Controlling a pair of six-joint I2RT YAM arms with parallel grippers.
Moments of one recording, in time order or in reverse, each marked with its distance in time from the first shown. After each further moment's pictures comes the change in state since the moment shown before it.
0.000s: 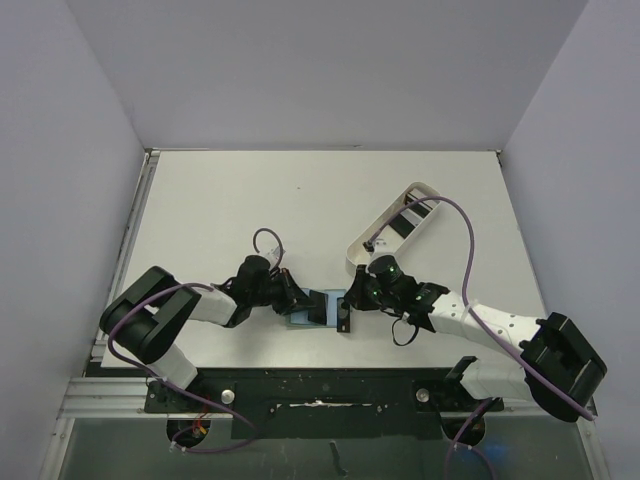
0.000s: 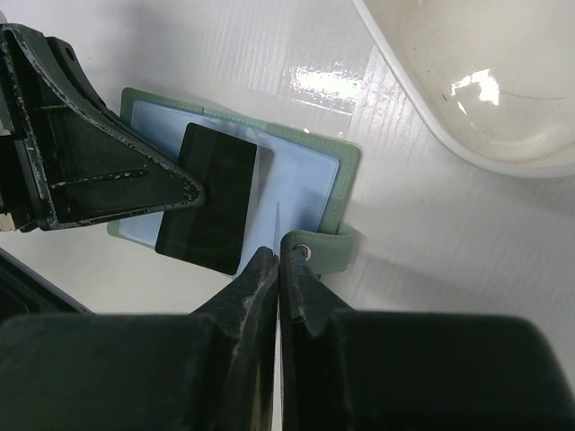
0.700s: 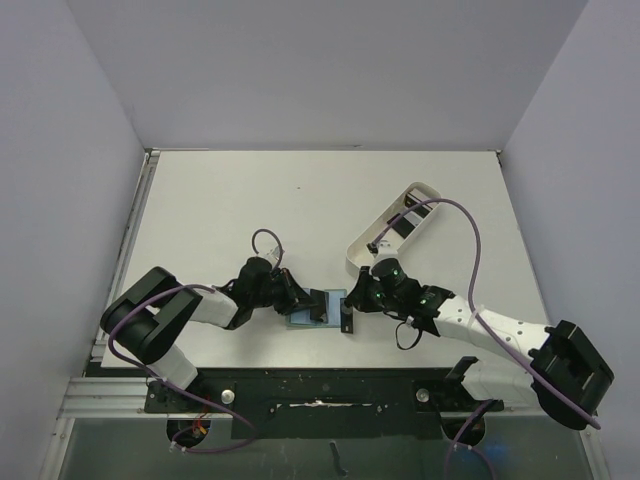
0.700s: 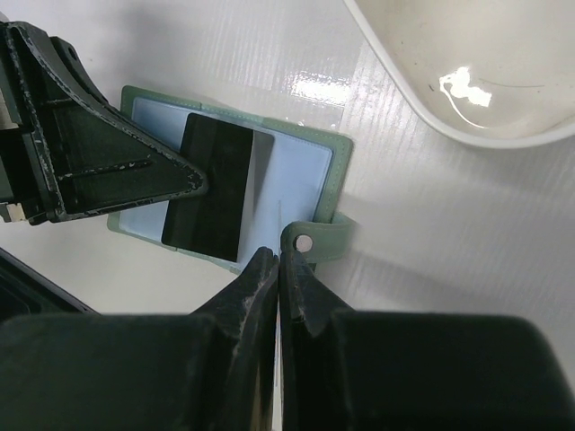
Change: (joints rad) left arm -0.027 0.001 -0.010 0.036 -0.063 -0.044; right arm 0.013 -0.046 -0.021 -0.014 0.024 0.015
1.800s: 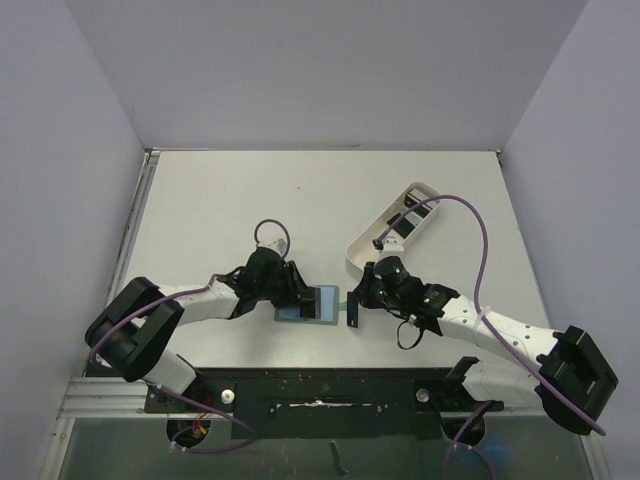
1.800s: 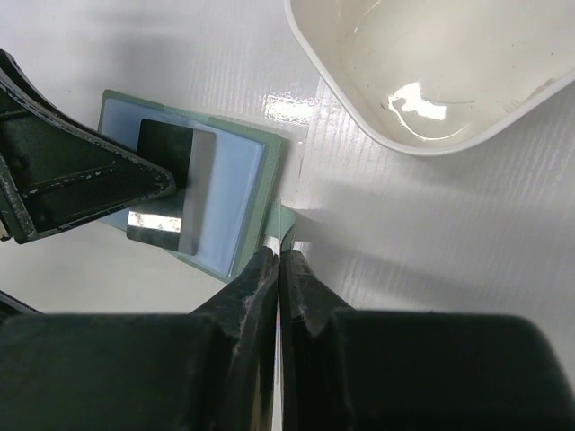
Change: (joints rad) left arm -0.032 -0.105 0.143 -0.404 -0.172 0.163; right arm 0.000 -0.045 0.034 -0.087 0.096 -0.004
